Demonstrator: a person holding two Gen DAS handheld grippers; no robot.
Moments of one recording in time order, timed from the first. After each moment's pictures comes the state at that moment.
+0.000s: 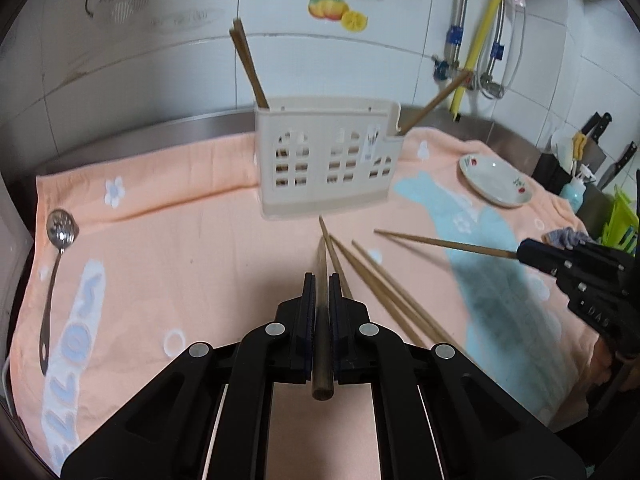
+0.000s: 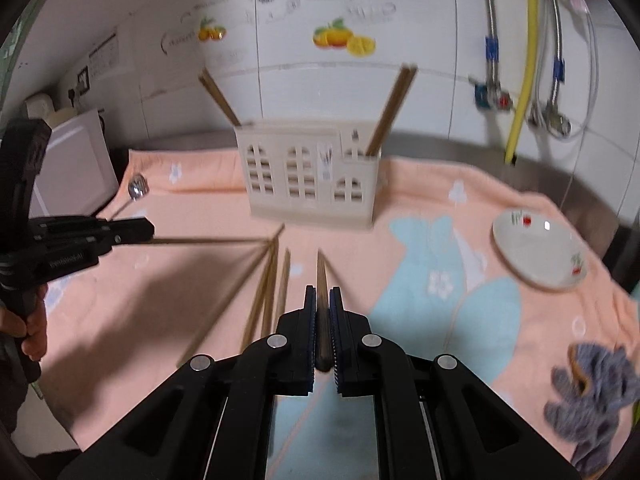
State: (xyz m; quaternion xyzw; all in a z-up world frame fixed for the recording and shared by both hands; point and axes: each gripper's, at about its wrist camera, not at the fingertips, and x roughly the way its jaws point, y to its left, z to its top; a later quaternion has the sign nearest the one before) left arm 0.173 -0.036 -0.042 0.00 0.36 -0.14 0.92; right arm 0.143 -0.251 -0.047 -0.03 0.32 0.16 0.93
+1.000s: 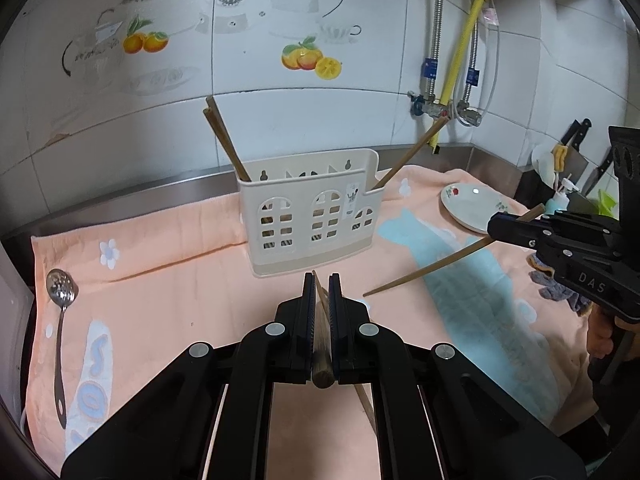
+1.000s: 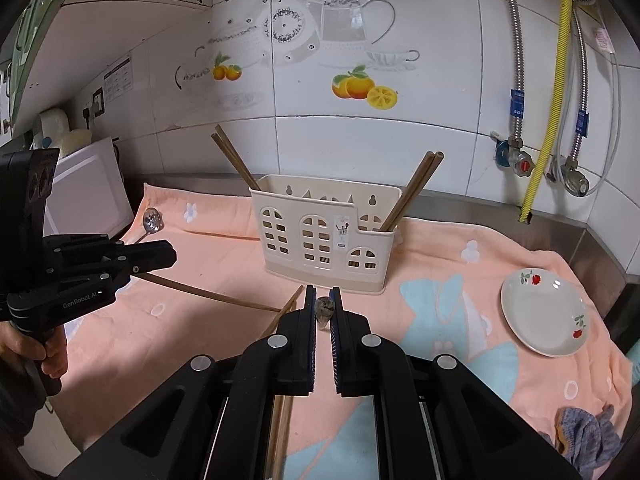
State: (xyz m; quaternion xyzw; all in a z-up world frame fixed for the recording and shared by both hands) left arm 0.183 -0.042 -0.002 0.02 0.30 -0.17 0.94; right arm 0.170 -0.240 0.002 -0.04 0.29 0.19 0.94
